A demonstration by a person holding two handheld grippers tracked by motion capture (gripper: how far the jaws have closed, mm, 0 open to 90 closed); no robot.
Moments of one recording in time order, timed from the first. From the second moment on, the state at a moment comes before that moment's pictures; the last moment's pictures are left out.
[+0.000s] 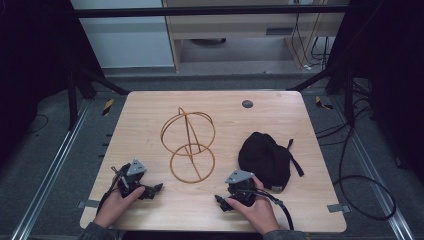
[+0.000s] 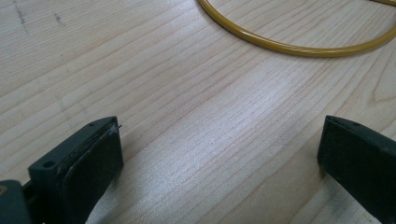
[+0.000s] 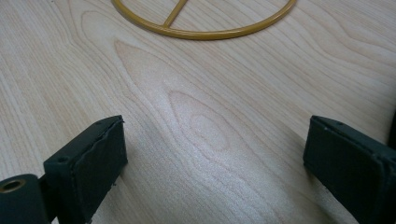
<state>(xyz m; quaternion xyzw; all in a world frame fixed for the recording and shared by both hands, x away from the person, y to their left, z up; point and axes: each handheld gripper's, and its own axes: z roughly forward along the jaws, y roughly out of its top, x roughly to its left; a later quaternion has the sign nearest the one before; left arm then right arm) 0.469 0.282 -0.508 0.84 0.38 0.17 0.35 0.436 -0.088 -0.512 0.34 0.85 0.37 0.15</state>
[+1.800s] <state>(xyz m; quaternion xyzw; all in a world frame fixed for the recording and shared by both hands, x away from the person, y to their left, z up) 0.471 0.280 -0.509 0.85 0.37 0.16 0.35 0.491 -0.179 -0.357 0.41 0.89 0.15 0.16</state>
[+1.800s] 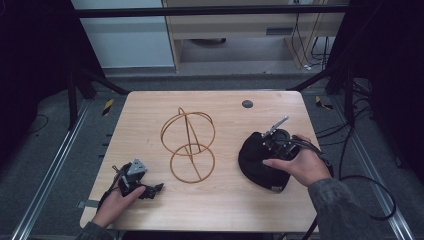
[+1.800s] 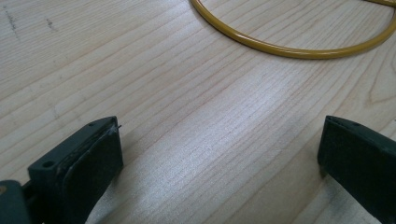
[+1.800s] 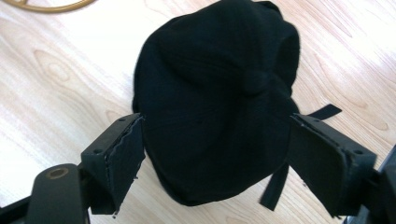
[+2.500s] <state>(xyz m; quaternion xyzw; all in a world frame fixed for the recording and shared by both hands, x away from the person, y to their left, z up) 0.472 0.279 -0.508 0.85 0.37 0.16 0.35 0.543 -0.187 -0.357 0.45 0.87 0.17 0.13</state>
